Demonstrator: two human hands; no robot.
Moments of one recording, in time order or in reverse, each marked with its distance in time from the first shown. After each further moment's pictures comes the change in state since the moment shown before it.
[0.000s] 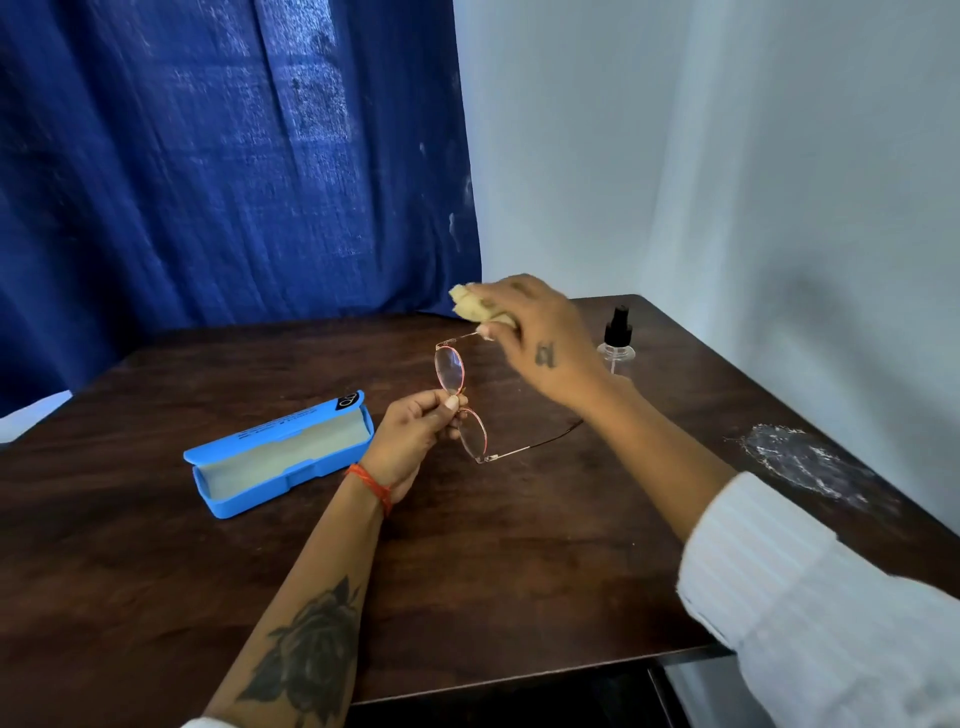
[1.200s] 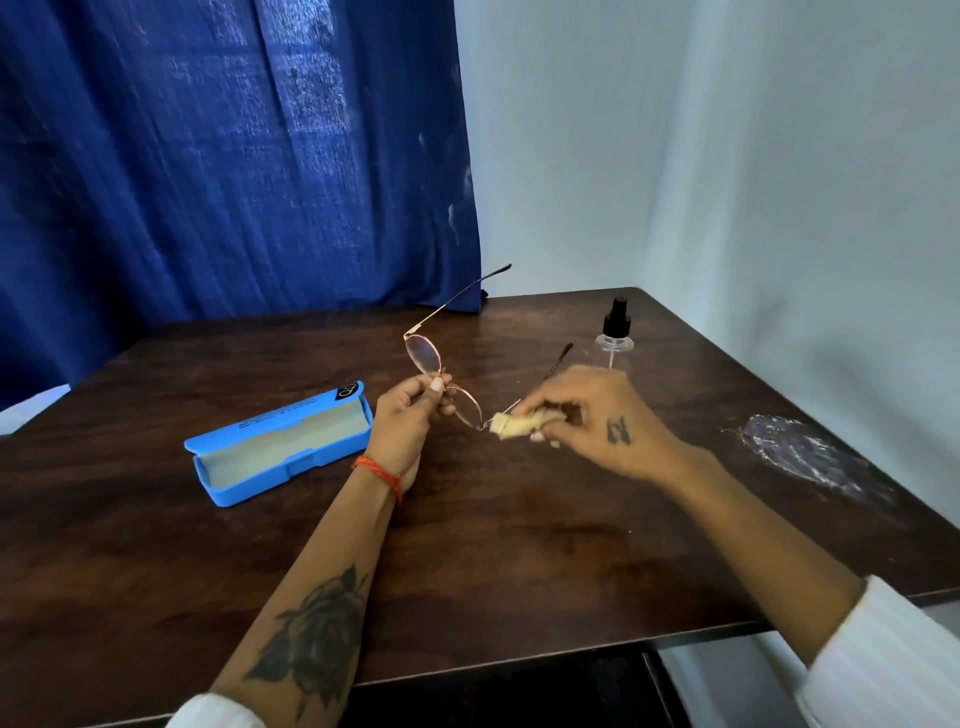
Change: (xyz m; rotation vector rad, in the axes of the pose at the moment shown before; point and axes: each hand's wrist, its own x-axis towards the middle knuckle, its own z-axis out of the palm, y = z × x) left_hand 0.002 -0.003 0.004 -0.036 0.210 -0.014; right_hand -0.076 0.011 -0.029 0.108 -0.295 0.033
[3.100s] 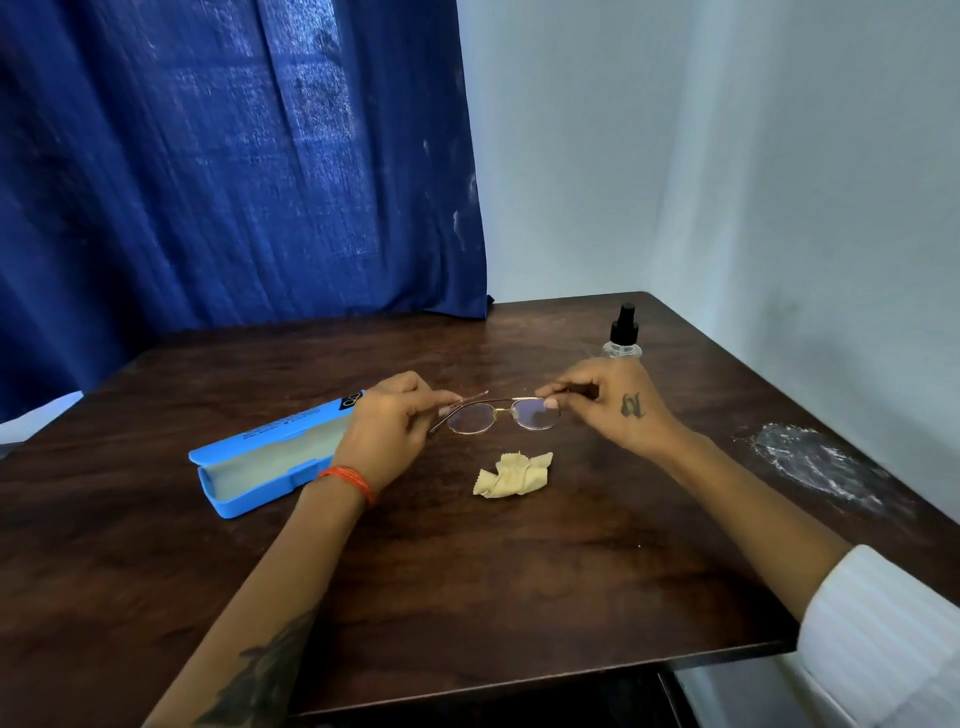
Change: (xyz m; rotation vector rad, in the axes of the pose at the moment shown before) left_hand 0.002 0.020 -0.033 1.028 -0.116 0.774; right_hand 0.018 0.033 0.002 0.087 0.131 0.146
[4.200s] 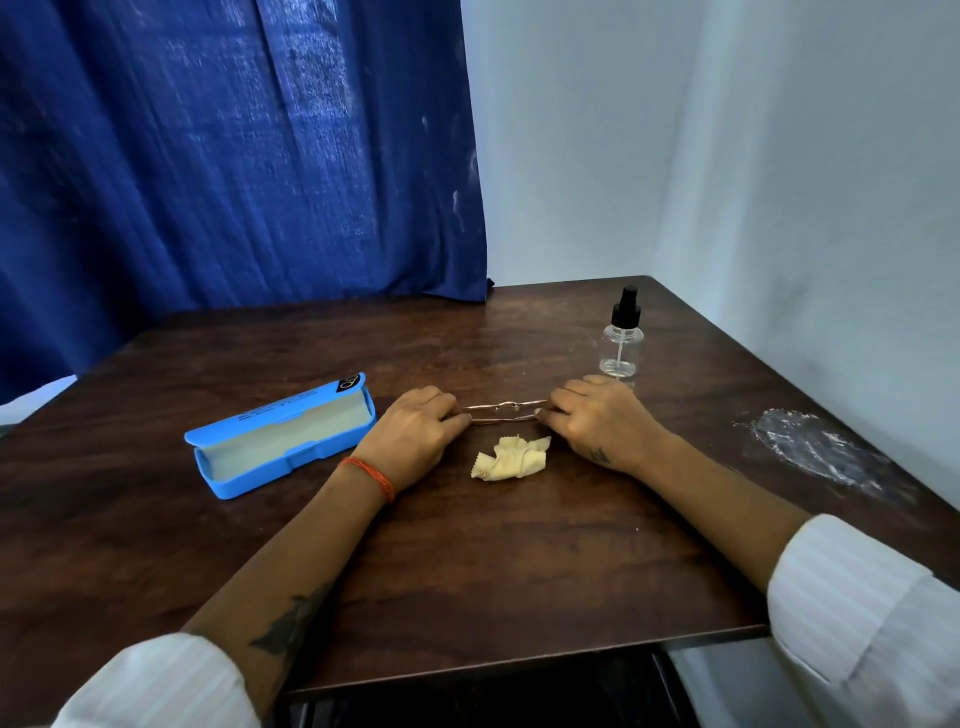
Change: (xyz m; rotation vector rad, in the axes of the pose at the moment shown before) left_hand -0.010 -0.010 0.028 0.383 -0.221 0.416; right_hand -0.012 0.036 0.029 -0.817 -0.063 -0.631
